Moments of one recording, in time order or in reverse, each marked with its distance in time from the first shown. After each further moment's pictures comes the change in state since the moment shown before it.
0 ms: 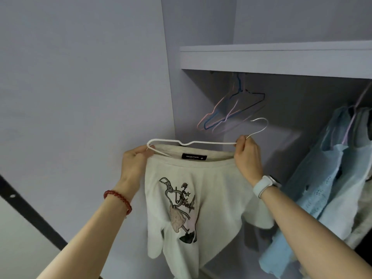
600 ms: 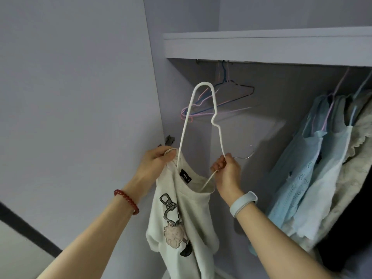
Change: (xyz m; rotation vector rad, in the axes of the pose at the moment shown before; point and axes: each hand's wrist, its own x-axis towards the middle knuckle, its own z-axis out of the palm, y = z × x) left_hand -0.024 -0.014 0.038 0.088 -0.391 0.028; right_hand -0.059 -0.006 0.017 0.917 0.059 0.855
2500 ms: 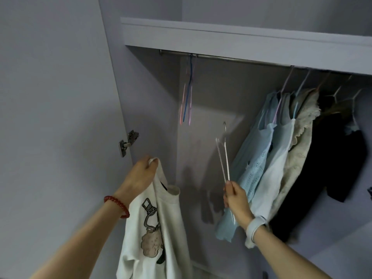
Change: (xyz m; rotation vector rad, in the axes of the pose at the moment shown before) left_hand 0.027 -0.058 0.046 0.451 -0.115 0.053; right_hand -0.011 0.011 -0.154 -0.716 0.072 -0.058
